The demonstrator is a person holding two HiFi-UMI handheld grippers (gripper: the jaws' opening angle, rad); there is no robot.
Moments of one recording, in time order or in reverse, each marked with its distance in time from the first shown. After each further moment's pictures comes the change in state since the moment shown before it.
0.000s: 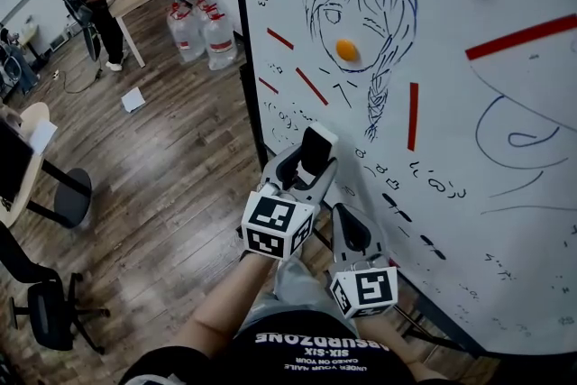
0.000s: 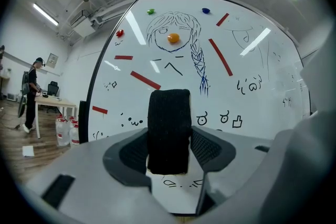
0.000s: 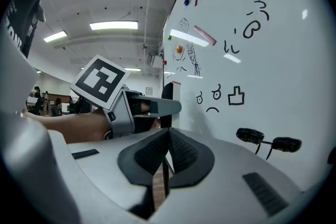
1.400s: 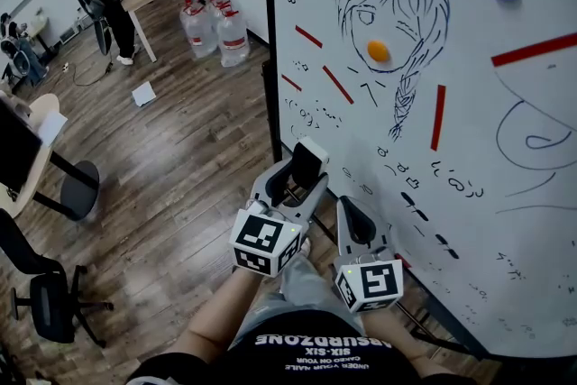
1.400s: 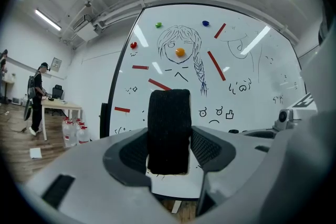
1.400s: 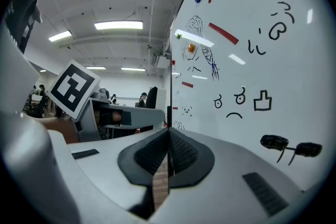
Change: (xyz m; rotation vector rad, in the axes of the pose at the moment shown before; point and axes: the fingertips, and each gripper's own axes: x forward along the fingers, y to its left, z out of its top) left arm -0.062 0.025 -0.008 0.016 -0.006 0.037; right arm 0.017 0.029 0.009 -0.028 -0.006 0.042
